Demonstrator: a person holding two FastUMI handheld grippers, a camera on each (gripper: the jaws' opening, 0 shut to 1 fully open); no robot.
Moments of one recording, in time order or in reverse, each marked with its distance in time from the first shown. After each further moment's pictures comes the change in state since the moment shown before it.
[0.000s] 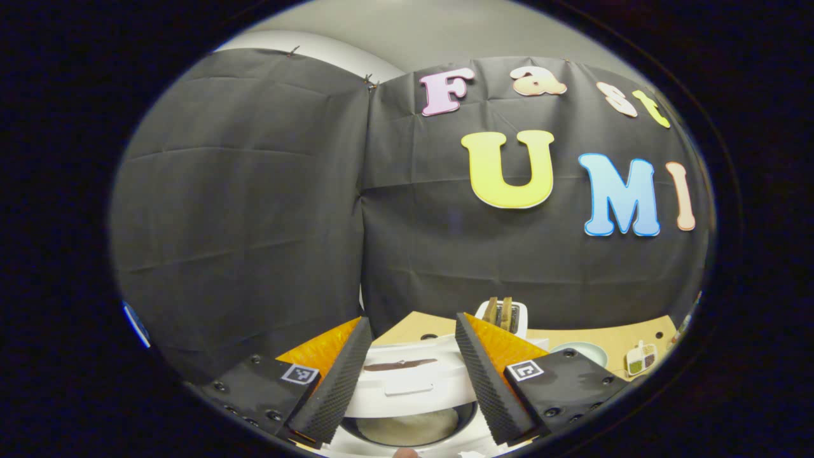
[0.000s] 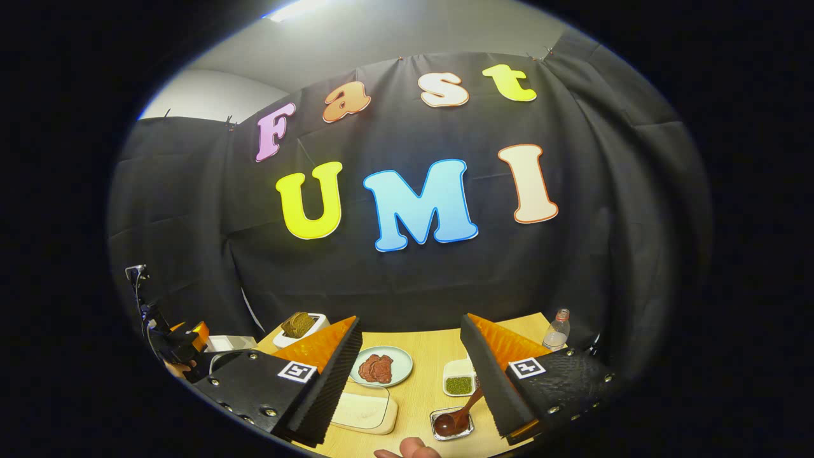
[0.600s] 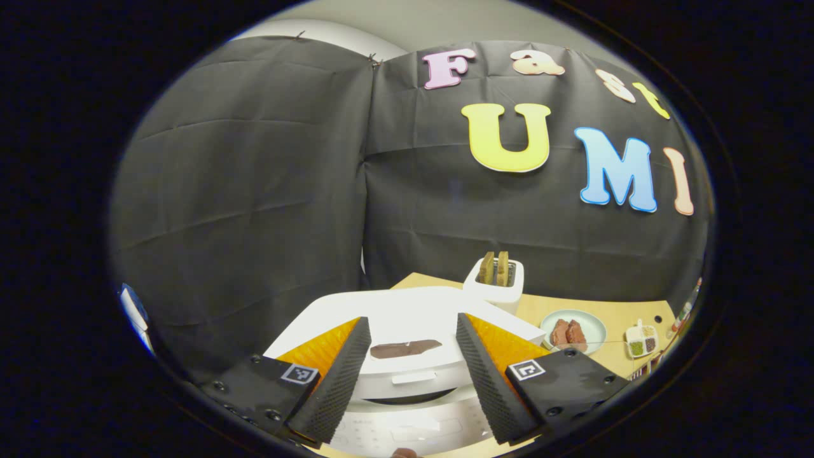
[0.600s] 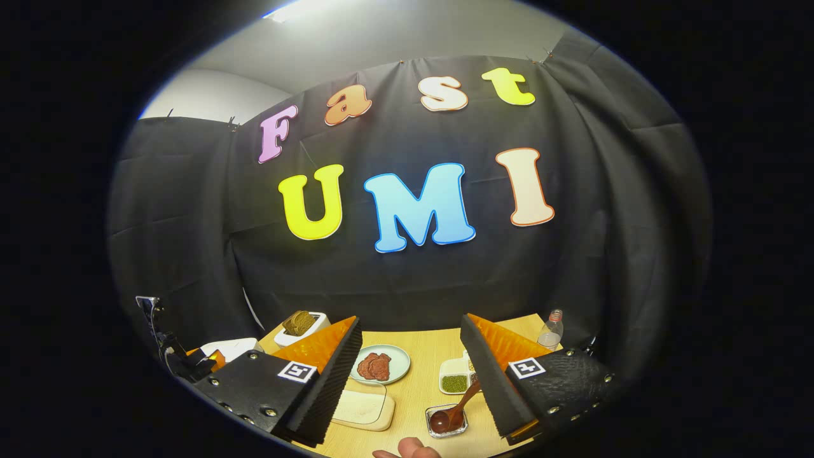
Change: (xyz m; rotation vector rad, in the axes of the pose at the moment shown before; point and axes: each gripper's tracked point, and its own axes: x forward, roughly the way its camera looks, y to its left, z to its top) left arm -0.035 -0.004 -0.070 -0.012 0.132 0.003; right arm -0.015 -0.003 0.000 0.001 0.000 0.006
